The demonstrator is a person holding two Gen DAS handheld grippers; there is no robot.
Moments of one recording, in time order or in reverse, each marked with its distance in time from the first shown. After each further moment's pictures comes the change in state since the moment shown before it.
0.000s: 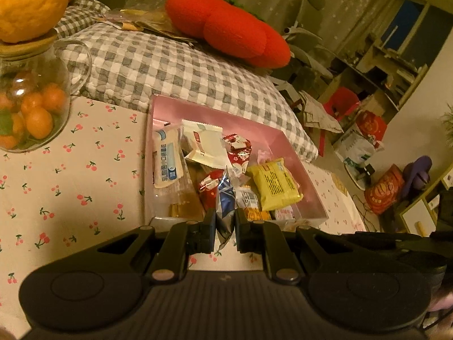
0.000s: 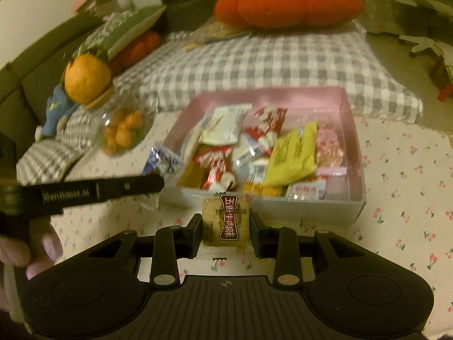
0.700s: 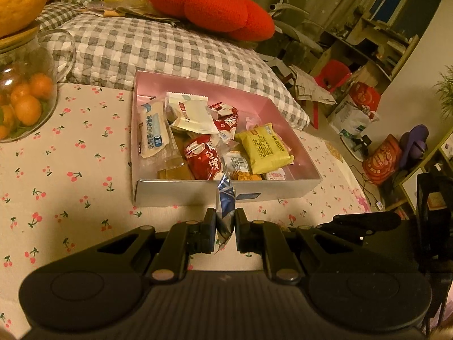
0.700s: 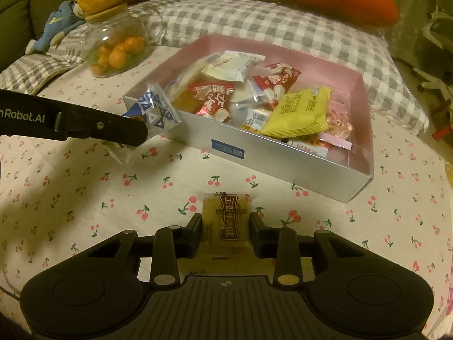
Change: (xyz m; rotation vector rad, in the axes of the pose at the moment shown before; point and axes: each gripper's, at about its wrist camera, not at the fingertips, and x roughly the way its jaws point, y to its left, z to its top) left arm 0.001 -0.011 -0.020 0.081 0.085 -0.008; right arm 0.030 0.016 -0.044 -0.284 0.135 -0.142
